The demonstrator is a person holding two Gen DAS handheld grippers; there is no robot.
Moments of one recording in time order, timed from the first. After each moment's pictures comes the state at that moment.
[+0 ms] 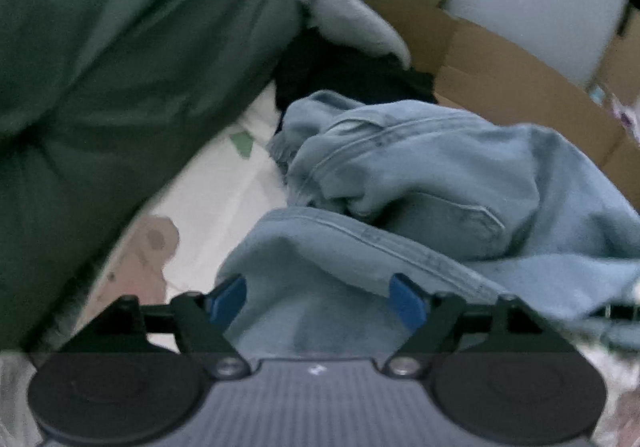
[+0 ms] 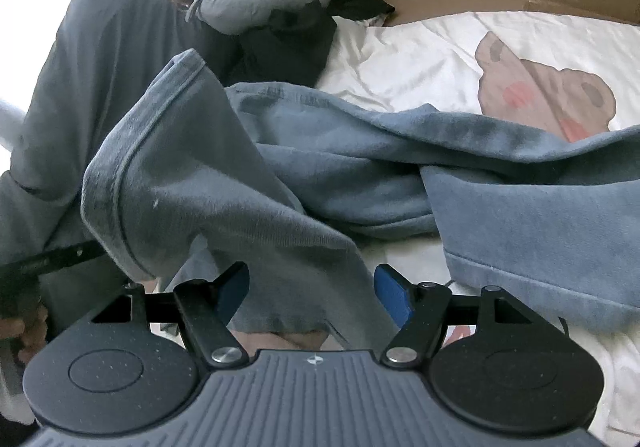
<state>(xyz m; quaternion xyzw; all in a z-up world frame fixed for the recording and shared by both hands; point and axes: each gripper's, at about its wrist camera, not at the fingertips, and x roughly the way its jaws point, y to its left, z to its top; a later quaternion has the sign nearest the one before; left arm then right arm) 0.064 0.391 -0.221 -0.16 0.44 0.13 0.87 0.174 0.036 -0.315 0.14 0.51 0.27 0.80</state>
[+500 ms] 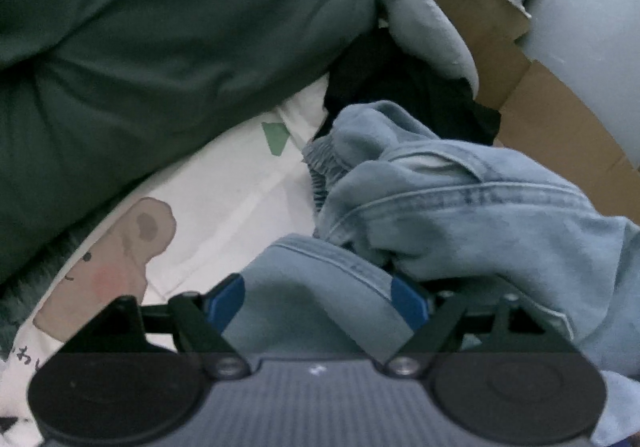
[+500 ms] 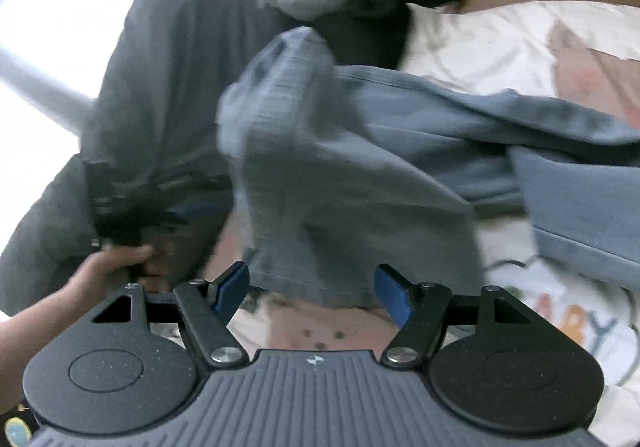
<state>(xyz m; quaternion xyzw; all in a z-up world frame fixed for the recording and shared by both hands) 0.104 0.421 -0.256 -0.22 0.43 0.19 0.85 0.151 0.060 -0.293 0.19 0.50 0.37 0.76</state>
